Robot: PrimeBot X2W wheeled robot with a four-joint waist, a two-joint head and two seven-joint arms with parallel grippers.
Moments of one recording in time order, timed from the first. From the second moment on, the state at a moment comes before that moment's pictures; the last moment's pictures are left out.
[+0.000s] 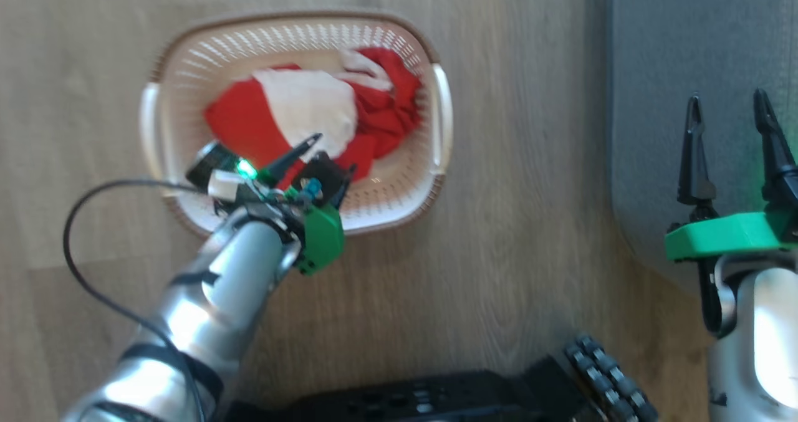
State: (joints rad) left arm -0.75 0.05 -0.59 0.94 0.07 -0.04 -0.26; right arm -0.27 -0.04 -0.21 0.12 -0.08 0.12 -0.26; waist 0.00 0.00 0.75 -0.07
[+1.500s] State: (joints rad) left arm -1.06 0.12 -0.55 1.30 -0.04 0.02 -0.04; right arm -0.35 -0.04 -0.12 0.04 -0.04 0.12 -0.28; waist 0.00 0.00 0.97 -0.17
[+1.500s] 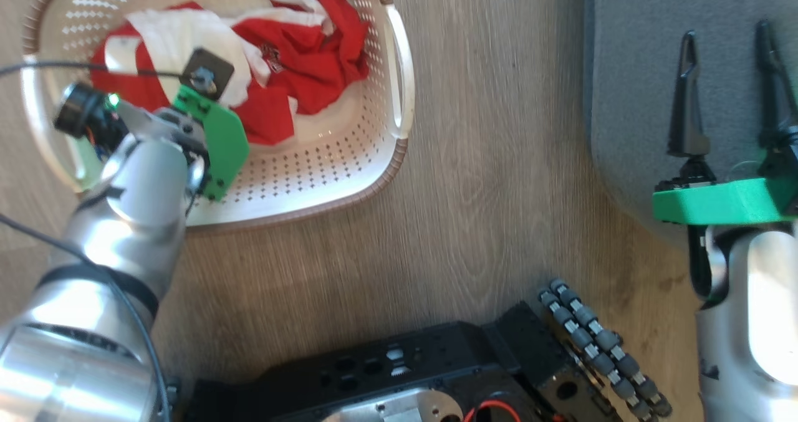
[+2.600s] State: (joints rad) left arm -0.52 0.10 -0.44 0.67 -0.12 0.12 -0.25; right arm -0.20 -0.04 -0.08 0.23 -0.05 0.12 -0.26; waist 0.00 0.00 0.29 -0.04
